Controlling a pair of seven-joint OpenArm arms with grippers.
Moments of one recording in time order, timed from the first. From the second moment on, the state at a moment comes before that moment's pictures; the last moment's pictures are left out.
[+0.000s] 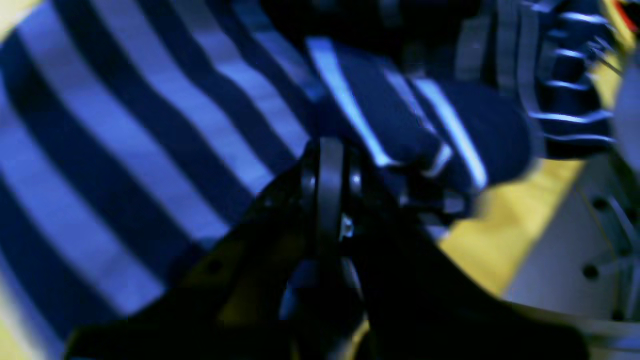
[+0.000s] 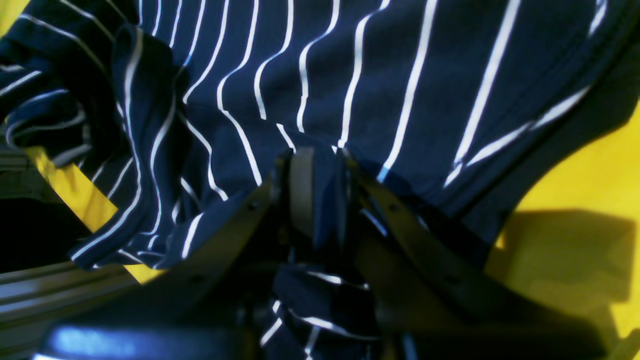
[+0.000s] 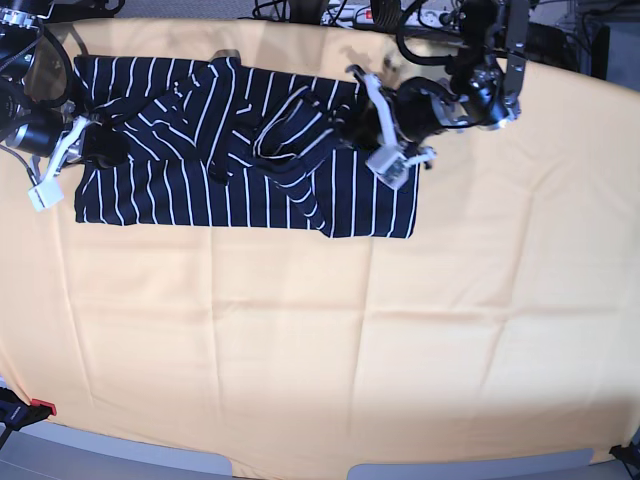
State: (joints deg) left arm 16.5 -12.3 7.5 109.9 -38.4 -36.2 52.7; right arm -14.5 27.7 29.8 93.1 67.7 40.9 -77.8
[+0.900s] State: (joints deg) left arm 15.9 -13.0 -1.8 102.7 -41.2 -42.7 52.9; right arm -8.8 27.7 30.3 94.8 72.6 41.0 -79.8
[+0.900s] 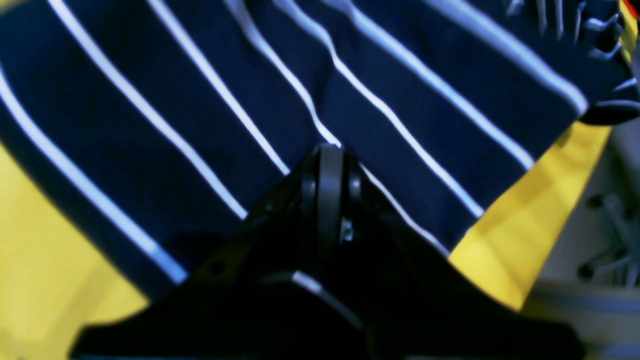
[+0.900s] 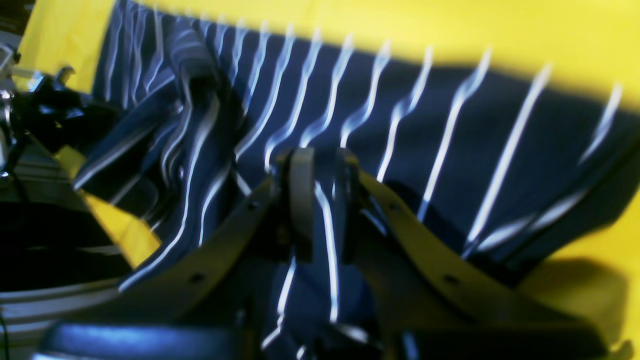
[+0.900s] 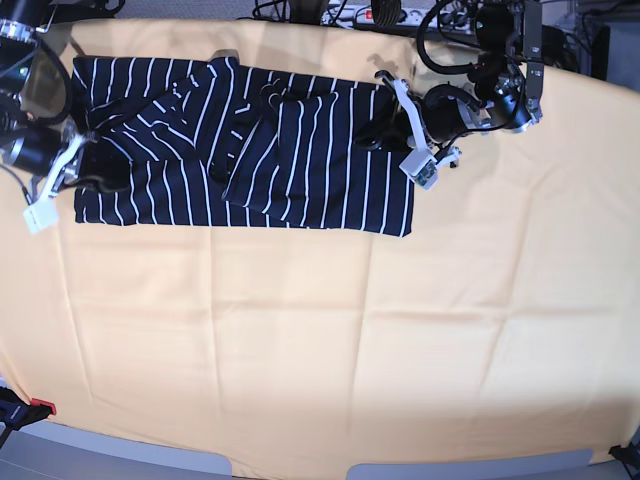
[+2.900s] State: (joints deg) left arm 14.4 -22.0 -1.8 100.2 -44.7 -40.5 51.0; right arm -16.5 27.5 41.0 81.0 63.1 41.4 -76.3
